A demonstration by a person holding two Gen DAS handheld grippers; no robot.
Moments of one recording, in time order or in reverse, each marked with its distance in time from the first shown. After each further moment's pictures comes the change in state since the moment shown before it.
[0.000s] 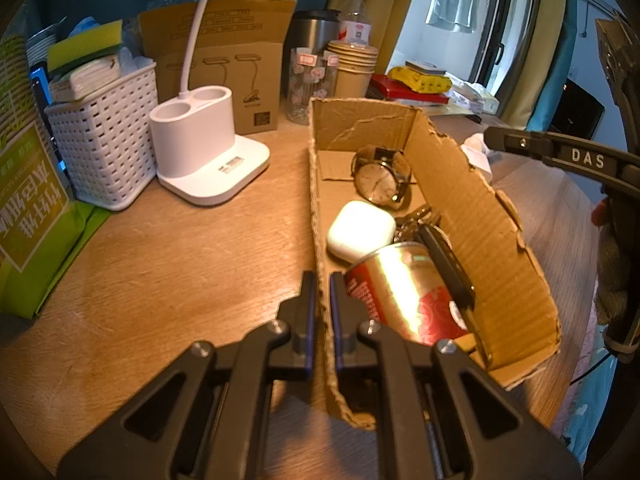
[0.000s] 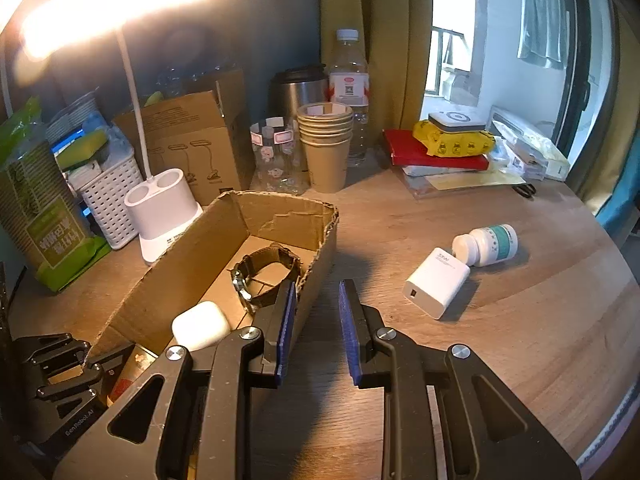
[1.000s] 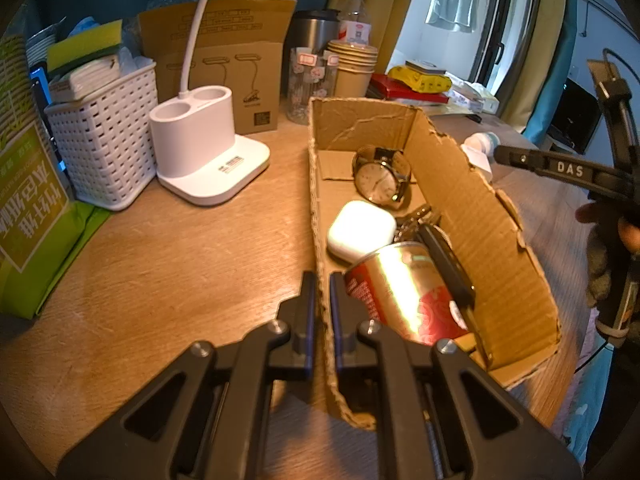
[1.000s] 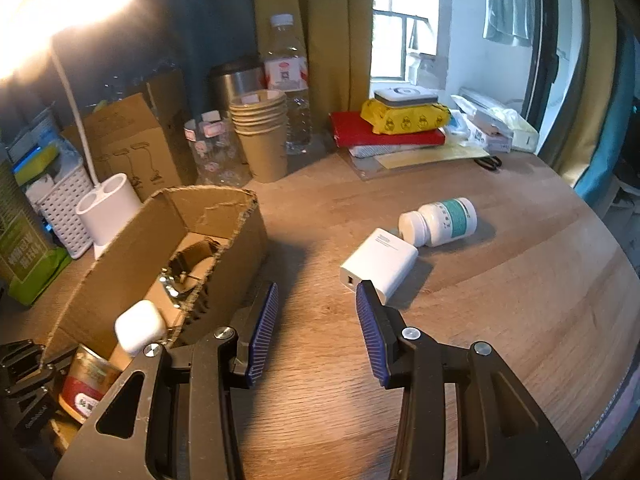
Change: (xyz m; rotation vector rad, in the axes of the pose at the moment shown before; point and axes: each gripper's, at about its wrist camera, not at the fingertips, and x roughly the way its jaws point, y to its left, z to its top) left arm 0.000 0.000 0.000 0.001 0.000 0.000; right arm 0.017 -0.051 -0.014 0.088 0.028 -0.087
